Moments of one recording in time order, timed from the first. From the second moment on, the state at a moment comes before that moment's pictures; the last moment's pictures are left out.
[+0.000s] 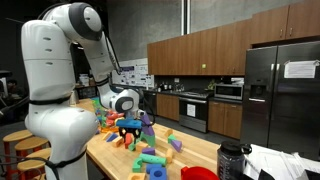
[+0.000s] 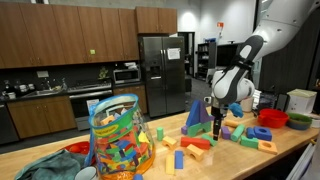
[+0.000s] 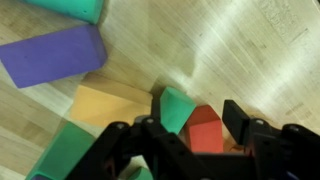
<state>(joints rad) 0.13 -0.05 0.05 -2.77 0.30 2.73 -0.60</state>
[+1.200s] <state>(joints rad) 0.13 -0.14 0.01 -2.77 0.30 2.74 -0.60</state>
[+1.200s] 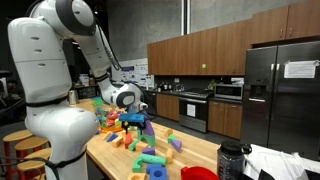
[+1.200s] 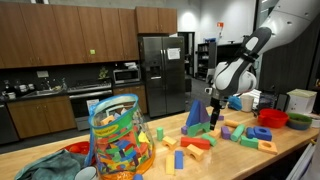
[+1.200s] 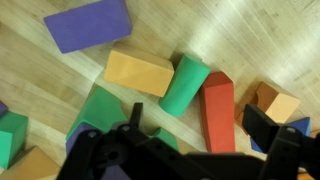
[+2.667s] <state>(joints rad) 0.14 -0.11 -0.02 -2.77 0.33 2.78 -0.65</state>
